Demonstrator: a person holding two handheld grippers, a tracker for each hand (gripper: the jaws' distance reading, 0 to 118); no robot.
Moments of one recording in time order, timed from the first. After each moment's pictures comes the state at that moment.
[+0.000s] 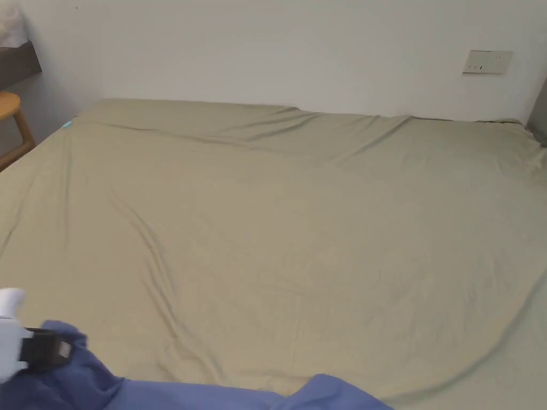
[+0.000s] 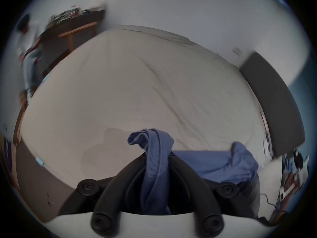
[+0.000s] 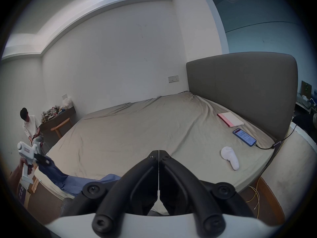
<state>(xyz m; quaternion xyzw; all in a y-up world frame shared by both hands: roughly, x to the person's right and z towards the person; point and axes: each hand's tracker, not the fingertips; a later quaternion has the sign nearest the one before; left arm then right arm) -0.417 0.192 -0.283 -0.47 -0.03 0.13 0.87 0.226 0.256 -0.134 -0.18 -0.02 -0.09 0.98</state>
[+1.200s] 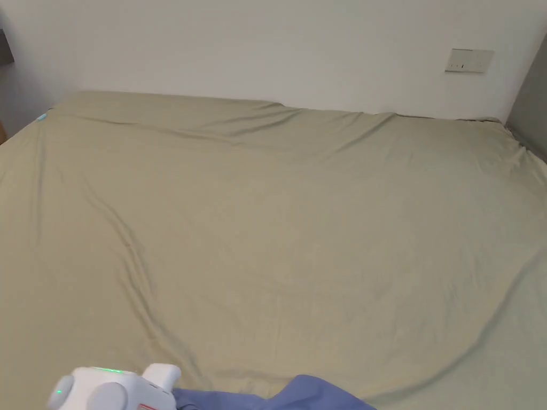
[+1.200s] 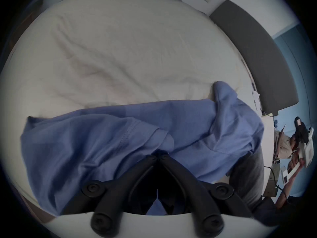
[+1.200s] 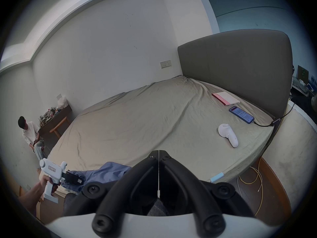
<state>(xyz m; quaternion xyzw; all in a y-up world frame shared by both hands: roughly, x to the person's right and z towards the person) -0.272 0.049 -0.319 -0.61 -0.19 0.11 0.76 0.231 0.227 -0.122 -0.24 -0.04 -0.14 0.96</state>
